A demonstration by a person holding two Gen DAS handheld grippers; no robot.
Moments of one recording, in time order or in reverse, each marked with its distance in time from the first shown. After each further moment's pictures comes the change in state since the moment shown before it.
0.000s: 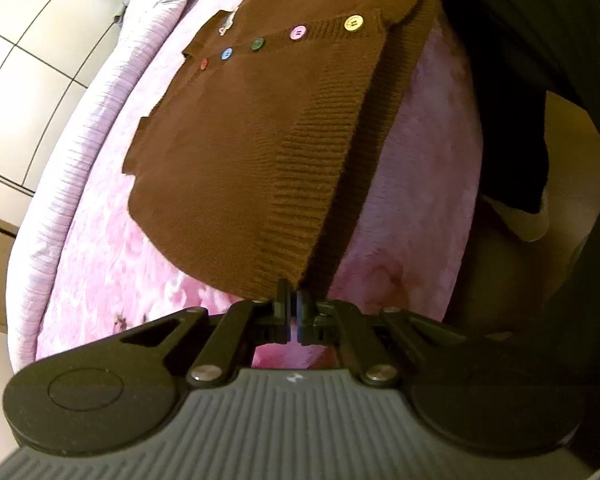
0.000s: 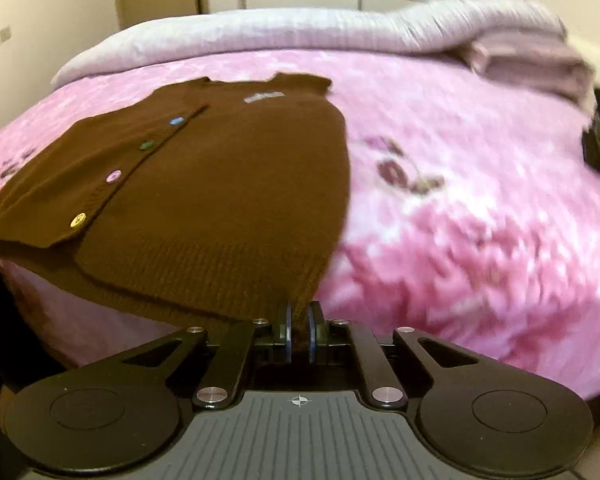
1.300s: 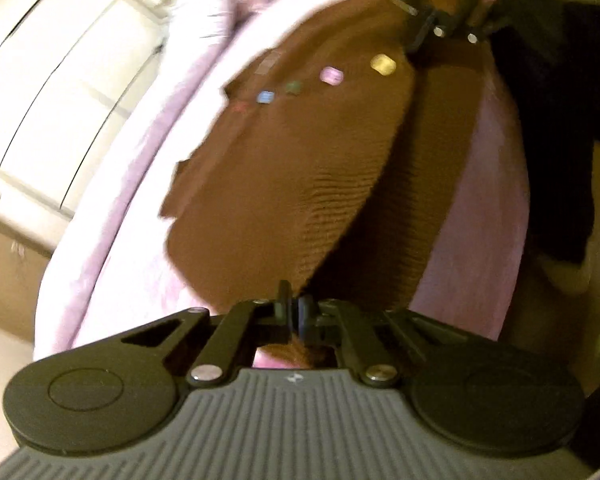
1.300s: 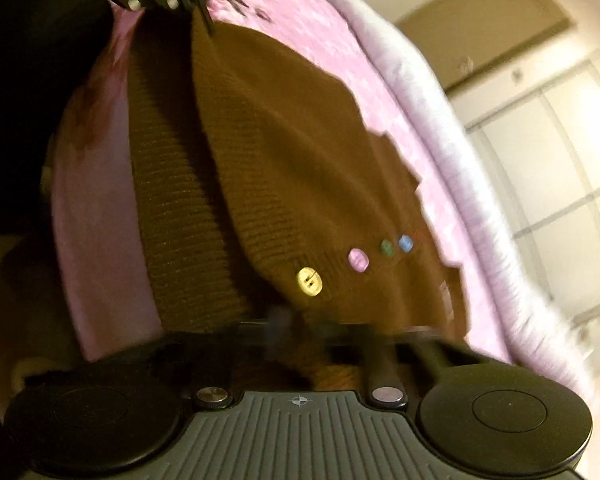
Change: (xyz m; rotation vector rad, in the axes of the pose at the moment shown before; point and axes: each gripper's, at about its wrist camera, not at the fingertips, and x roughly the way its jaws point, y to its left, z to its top) left arm 0.006 0.012 0.039 -0.092 -0.117 0.161; right arm 0.077 0.171 0.008 -1.142 -0.163 -0.043
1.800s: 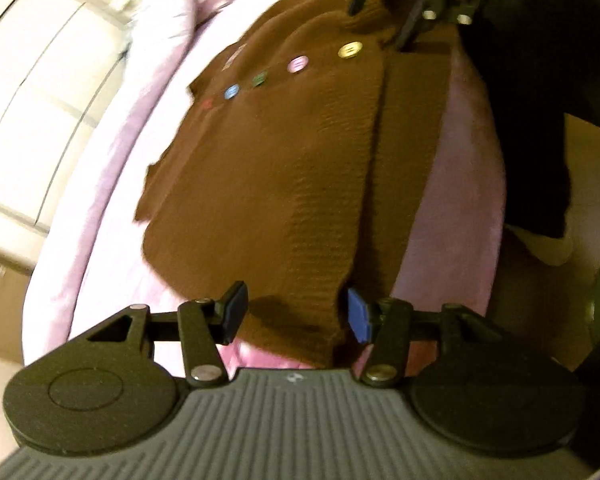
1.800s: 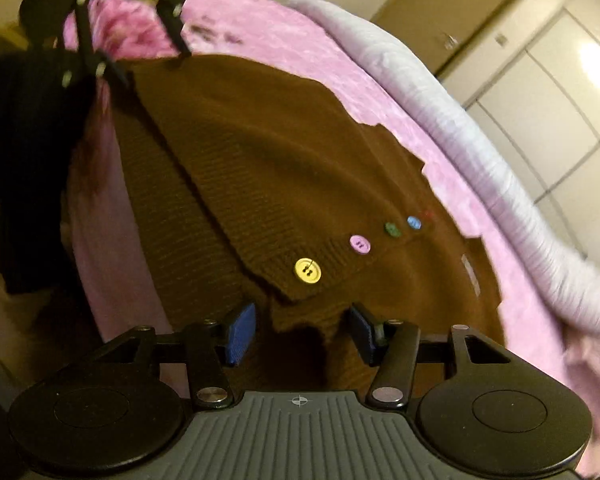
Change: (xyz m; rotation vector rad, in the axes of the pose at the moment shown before) left arm 0.021 -0.005 0.009 0.089 0.029 -0.085; right arm -0.006 -0.017 -0.002 0.150 -0.025 0.085
